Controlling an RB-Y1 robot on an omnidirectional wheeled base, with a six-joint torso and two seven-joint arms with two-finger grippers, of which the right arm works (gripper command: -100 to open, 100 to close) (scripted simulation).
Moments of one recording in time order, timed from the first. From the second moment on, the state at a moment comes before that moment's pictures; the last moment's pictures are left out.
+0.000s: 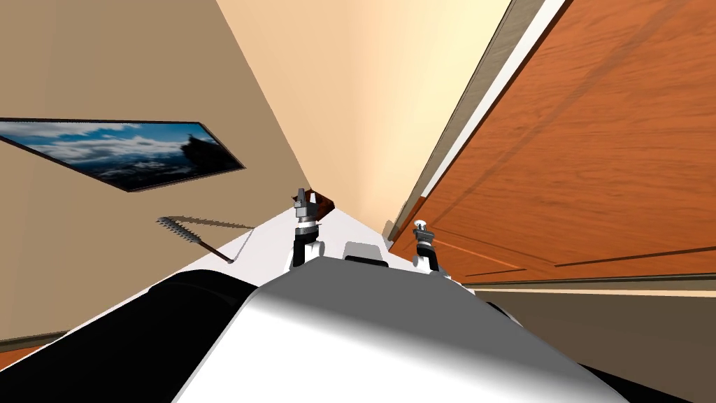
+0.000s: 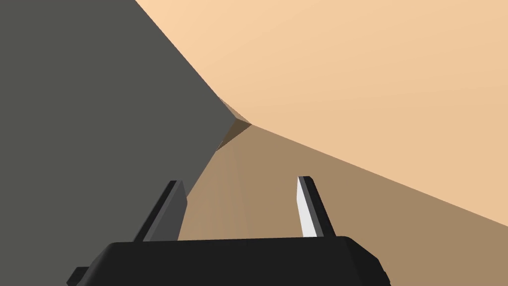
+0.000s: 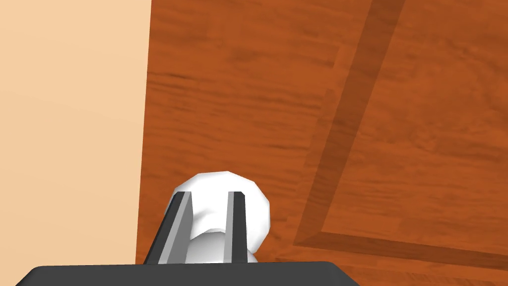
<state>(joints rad) -0.10 -0.29 0.14 -0.66 -0.55 -0.86 -1.34</state>
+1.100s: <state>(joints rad) -0.10 -0.29 0.15 -0.66 -0.59 -0.86 -1.46</state>
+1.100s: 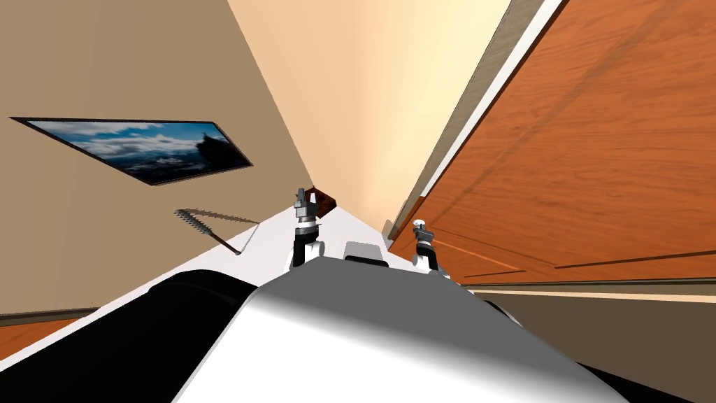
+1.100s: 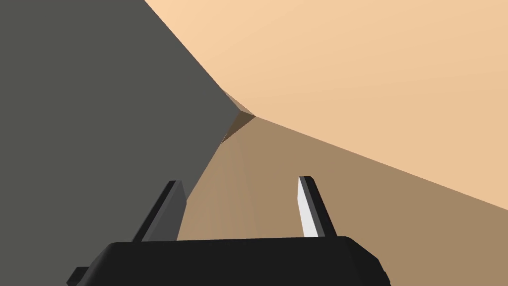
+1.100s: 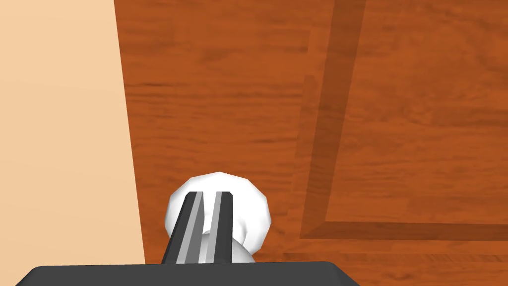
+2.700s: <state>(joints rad) -0.04 -0.40 0.24 -0.67 -0.56 -0.91 -1.62</state>
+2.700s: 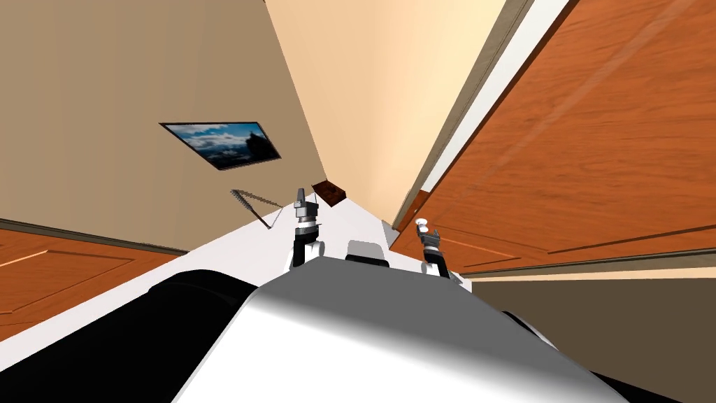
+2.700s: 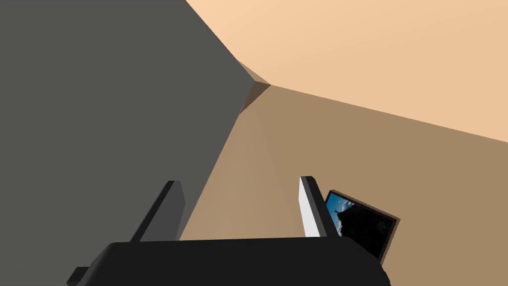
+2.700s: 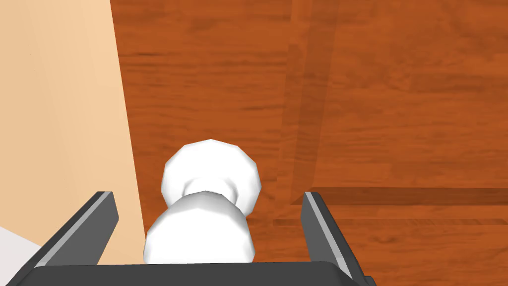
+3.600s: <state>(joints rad) 0.01 -0.39 0.24 -0.69 -0.61 -0.90 -1.58</state>
